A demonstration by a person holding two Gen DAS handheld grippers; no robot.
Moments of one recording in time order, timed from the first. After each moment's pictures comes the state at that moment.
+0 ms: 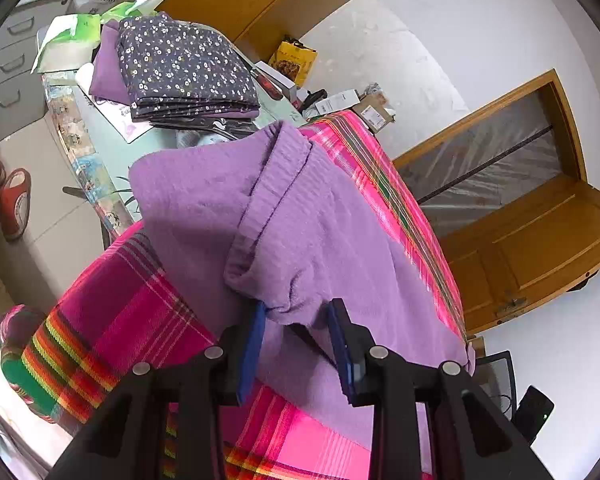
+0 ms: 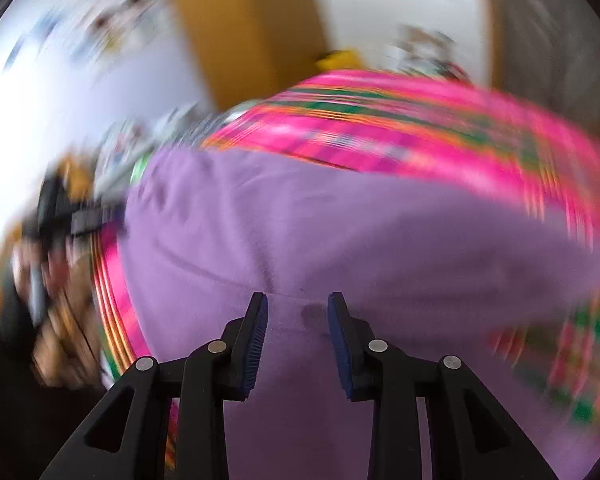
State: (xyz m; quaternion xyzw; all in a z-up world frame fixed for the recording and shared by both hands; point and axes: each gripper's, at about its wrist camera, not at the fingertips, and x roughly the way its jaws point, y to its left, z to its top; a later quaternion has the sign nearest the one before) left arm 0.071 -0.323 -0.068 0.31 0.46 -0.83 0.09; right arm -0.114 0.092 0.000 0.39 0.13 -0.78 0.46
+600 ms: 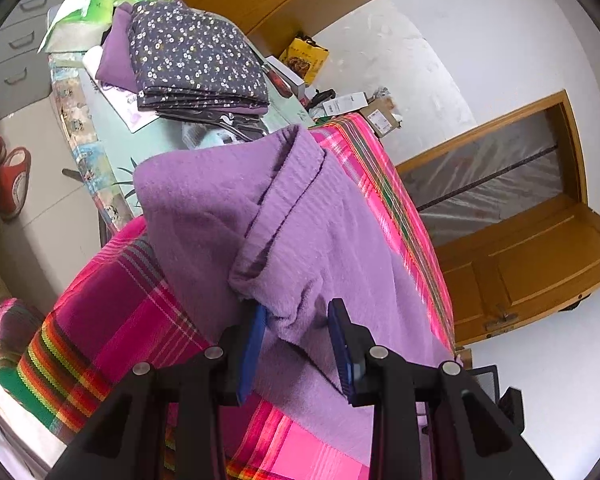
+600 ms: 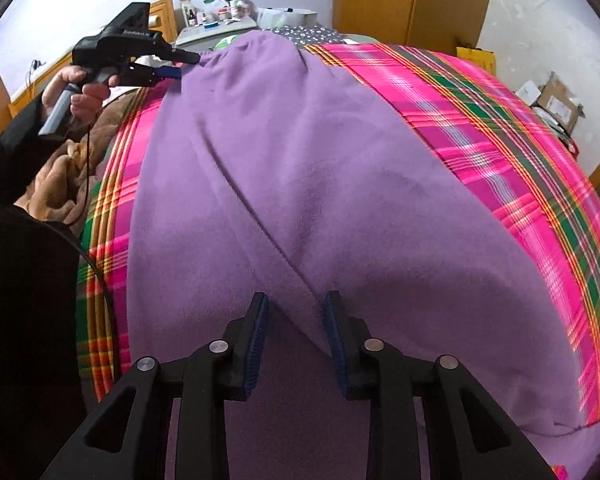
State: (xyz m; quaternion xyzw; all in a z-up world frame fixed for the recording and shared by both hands) left arm 0.067 -0.335 -0.073 0.30 0.50 -0.80 0.09; right arm -0.118 0.057 -0.031 0.38 0.34 -0.65 0.57
